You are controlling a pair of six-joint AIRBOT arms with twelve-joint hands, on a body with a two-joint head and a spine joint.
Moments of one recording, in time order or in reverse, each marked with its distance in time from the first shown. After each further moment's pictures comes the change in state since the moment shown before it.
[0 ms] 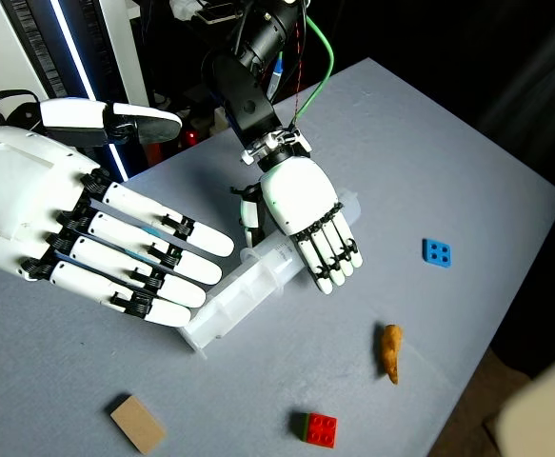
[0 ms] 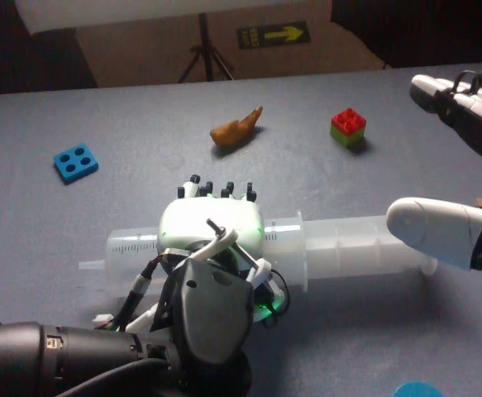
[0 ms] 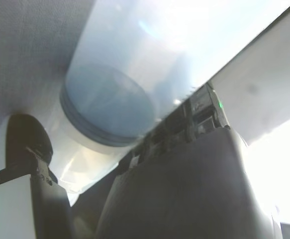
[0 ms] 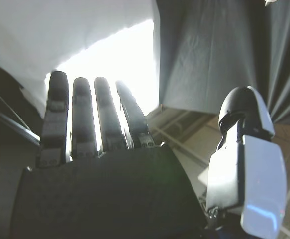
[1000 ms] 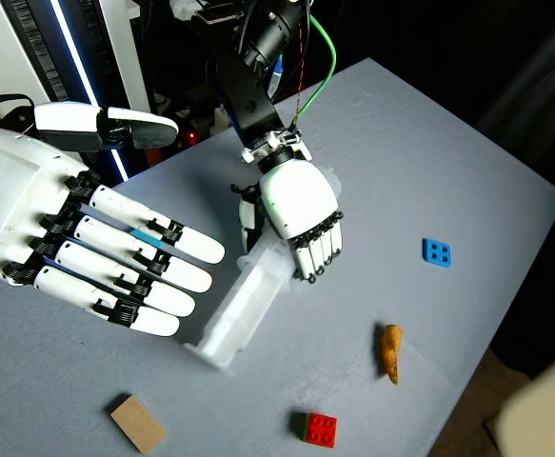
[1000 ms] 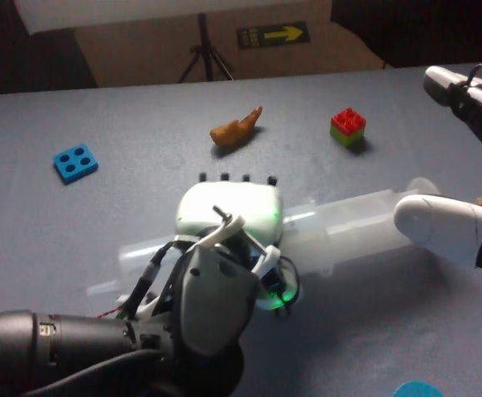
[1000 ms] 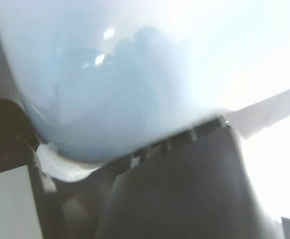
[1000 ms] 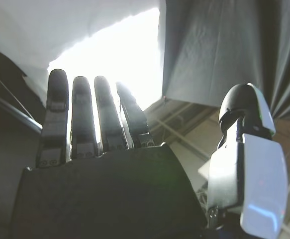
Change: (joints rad) left arm -0.015 0.013 0.021 0.126 0.136 -0.113; right arm -0.037 -0.020 0.002 0.005 0.079 0.000
